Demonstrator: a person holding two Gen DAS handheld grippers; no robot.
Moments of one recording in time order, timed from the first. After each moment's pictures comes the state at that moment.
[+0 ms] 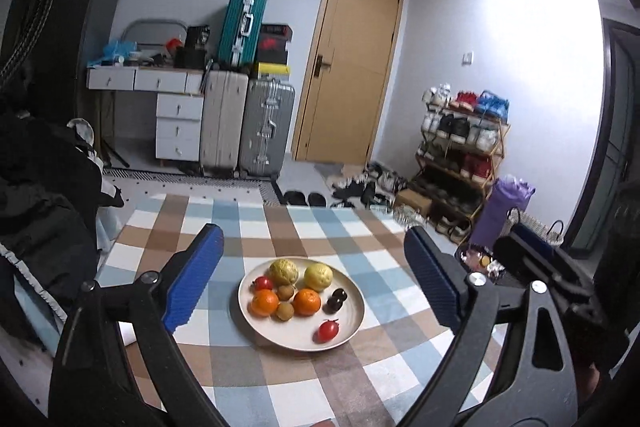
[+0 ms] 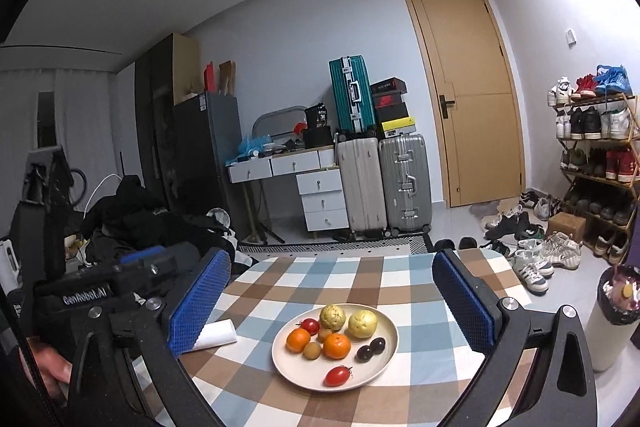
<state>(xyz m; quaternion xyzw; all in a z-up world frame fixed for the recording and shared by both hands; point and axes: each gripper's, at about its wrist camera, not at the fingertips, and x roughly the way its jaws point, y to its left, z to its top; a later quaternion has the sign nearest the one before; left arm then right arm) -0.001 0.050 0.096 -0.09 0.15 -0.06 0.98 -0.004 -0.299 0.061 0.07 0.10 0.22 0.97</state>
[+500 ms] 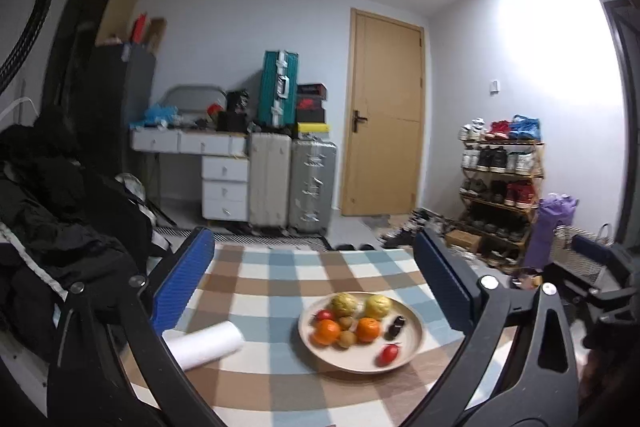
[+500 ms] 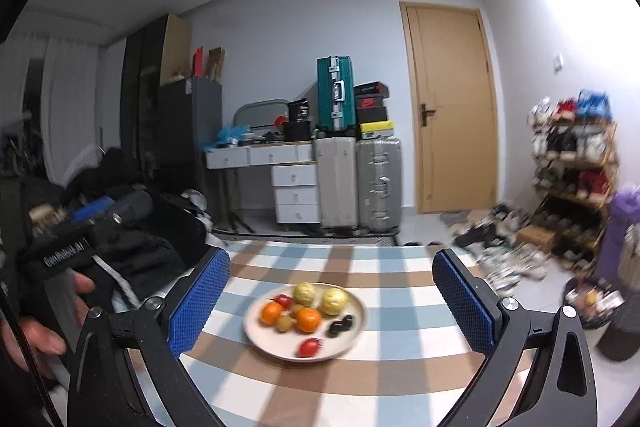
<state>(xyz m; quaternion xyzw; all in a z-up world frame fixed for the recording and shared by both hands) -0.067 0.065 0.066 -0.03 0.03 0.03 1.00 -0.043 -0.293 0.035 0.00 0.09 0.17 0.98</state>
